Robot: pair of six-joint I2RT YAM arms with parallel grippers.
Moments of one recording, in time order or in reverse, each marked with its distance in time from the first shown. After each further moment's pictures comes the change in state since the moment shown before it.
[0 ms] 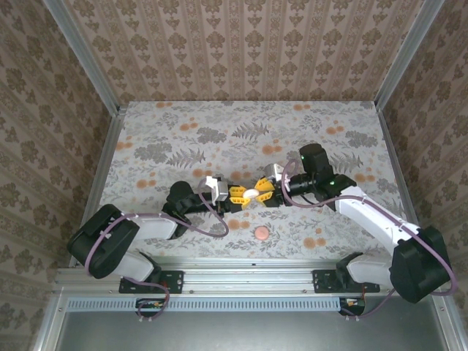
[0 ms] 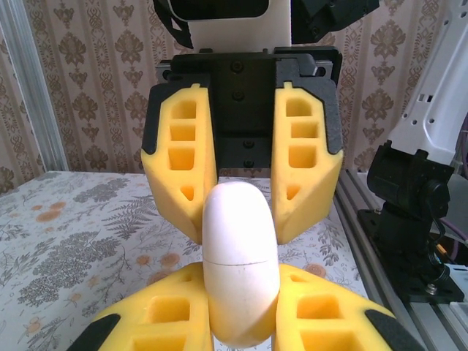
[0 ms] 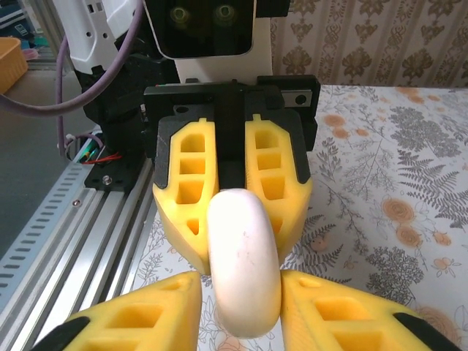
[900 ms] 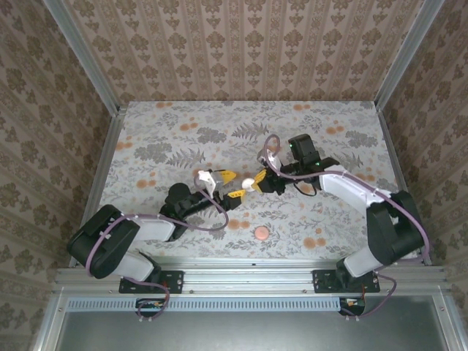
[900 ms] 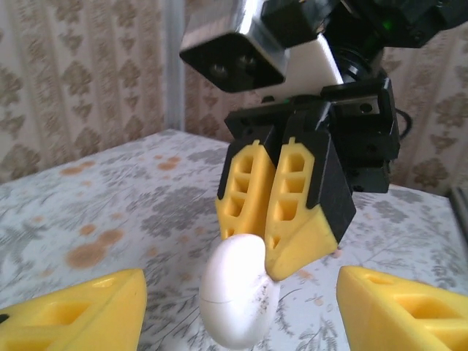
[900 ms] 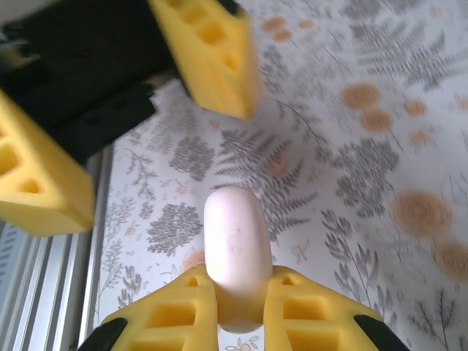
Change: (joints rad) left arm 0.032 -0.006 -0.047 -0.037 -0.353 -0.047; right arm -0.054 0.306 0.176 -0.106 0.153 0.209
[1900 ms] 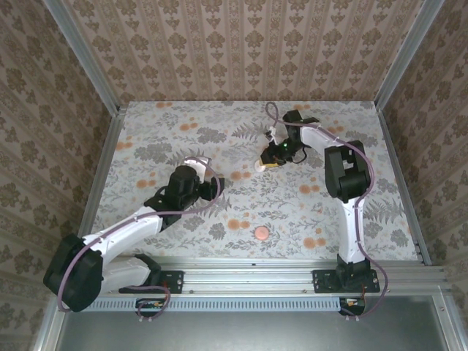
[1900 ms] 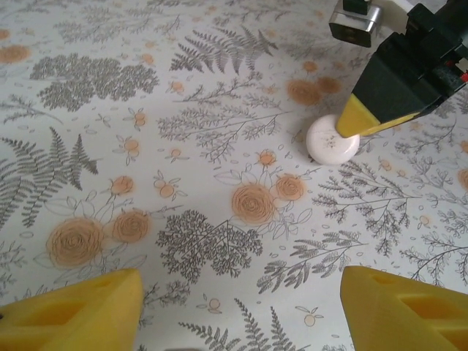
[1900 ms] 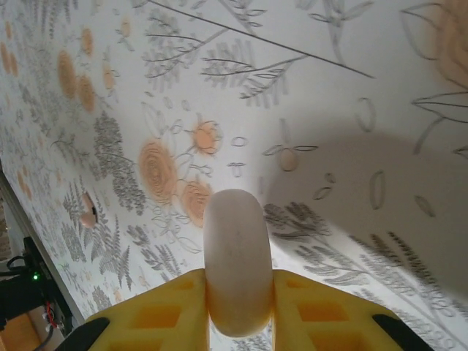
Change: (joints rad) left arm 0.025 -0.273 0.257 -1.087 -0.544 -0.155; right arm -0.167 0.725 0.772 -0.570 0.159 0.431
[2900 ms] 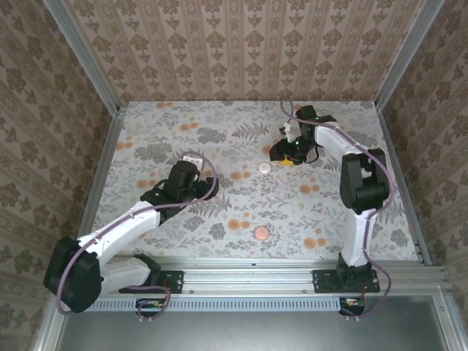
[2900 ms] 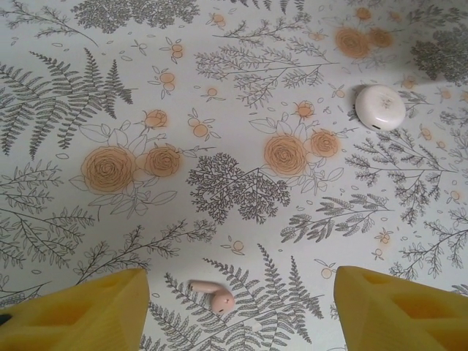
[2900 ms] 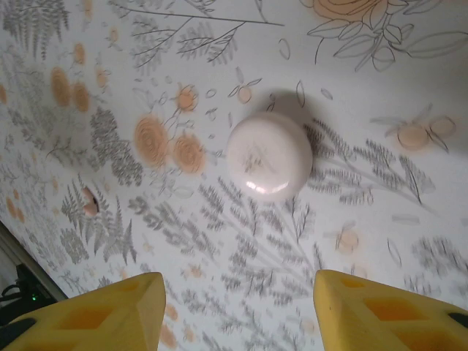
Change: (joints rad) left arm 0.025 0.004 0.115 -0.299 -0.016 -0.102; right arm -0.035 -0.288 -0.190 -0.016 0.140 0.106
